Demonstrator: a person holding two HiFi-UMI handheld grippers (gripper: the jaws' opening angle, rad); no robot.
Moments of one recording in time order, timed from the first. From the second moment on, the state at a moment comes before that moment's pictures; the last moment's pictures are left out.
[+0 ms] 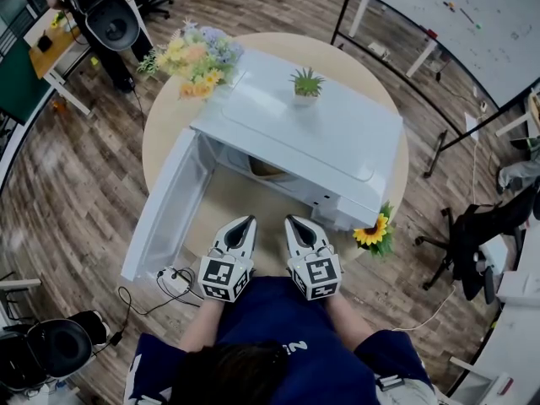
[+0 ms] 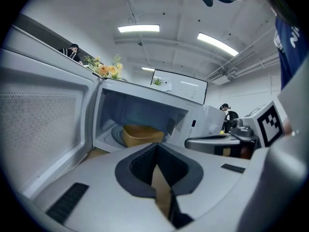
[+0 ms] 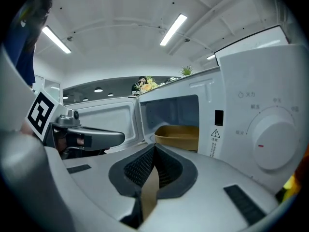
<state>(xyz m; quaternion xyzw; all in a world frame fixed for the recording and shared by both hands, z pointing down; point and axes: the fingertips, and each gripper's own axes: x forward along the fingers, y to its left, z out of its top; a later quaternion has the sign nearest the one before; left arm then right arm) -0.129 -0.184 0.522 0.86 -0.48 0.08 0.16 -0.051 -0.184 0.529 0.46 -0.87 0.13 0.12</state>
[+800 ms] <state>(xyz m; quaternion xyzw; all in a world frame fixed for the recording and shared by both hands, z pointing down) -0.134 -0.180 0.523 0.85 -0.49 0.08 0.16 -0.041 -0.182 0.528 0.47 -0.86 0.12 0.12</state>
